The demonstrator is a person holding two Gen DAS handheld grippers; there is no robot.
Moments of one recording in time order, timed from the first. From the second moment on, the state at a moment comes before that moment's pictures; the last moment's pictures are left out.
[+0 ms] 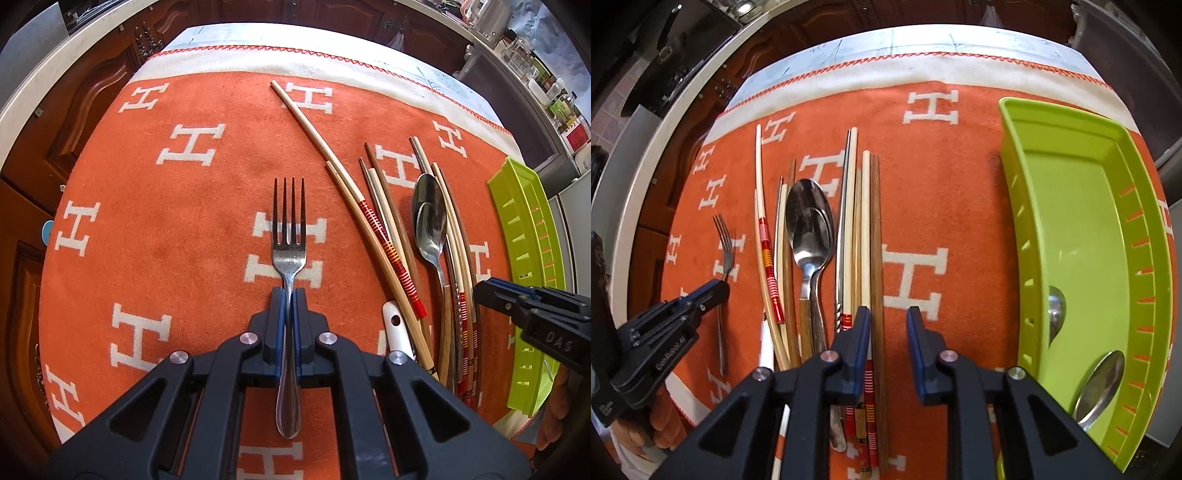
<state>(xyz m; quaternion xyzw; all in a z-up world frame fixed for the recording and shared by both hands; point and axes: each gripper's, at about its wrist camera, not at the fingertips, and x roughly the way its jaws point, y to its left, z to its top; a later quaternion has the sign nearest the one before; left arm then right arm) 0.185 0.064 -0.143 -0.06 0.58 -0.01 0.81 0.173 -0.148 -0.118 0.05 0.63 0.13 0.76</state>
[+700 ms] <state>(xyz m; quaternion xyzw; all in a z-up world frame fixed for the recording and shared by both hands) 0.180 0.064 -0.136 -0.07 0.57 0.00 0.82 0.154 -0.132 -0.114 -0.04 0.59 0.11 0.80</state>
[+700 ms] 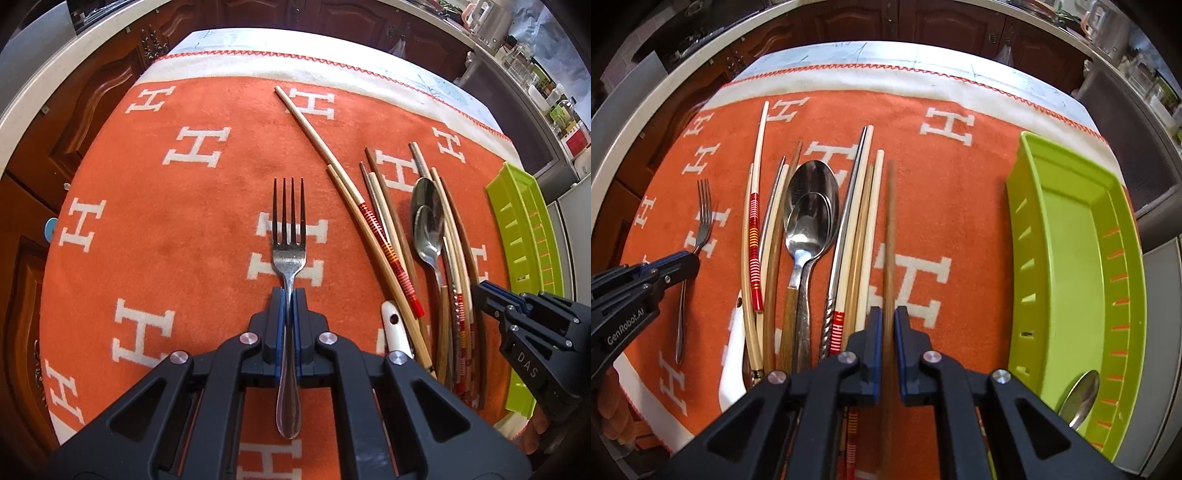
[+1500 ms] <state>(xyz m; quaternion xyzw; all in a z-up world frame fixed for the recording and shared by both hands) 0.166 -0.147 -0.041 -0.06 0.54 -0.20 0.82 0.107 -0.311 -0.046 0.14 0.53 0.07 0.83</state>
